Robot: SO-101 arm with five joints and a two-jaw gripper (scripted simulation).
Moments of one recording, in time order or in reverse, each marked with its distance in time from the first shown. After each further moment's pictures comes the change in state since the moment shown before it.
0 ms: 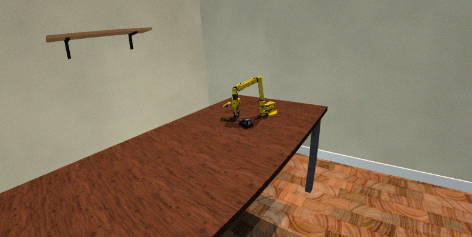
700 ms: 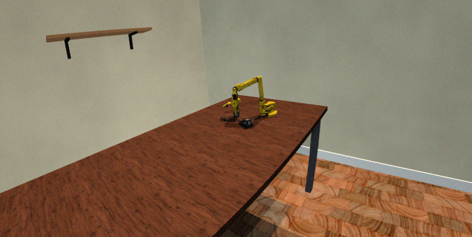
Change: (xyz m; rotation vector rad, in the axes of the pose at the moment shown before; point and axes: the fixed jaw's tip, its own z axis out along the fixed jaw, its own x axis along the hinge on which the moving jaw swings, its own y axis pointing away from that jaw) arm 0.000 0.000 0.000 0.000 0.000 0.000
